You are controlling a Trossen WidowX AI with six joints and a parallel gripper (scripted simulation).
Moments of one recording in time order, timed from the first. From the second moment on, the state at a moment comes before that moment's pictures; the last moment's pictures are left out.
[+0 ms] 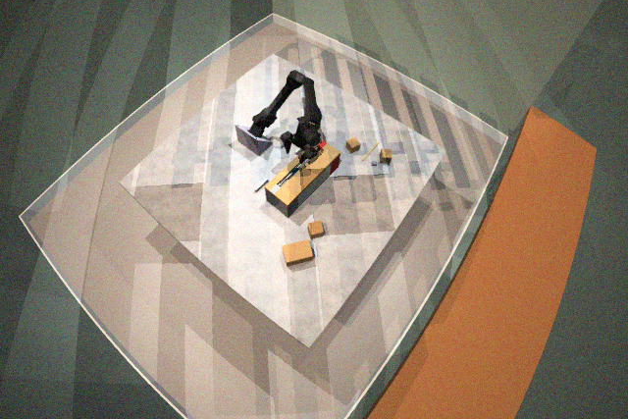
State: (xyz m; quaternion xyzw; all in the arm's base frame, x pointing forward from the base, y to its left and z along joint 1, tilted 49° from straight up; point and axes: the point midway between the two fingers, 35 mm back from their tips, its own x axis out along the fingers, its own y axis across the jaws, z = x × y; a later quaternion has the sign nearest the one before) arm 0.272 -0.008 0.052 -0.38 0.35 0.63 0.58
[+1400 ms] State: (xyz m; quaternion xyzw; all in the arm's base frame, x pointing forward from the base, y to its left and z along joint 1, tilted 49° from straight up) arm 0.275 -0.004 0.007 -0.38 0.34 0.63 0.58
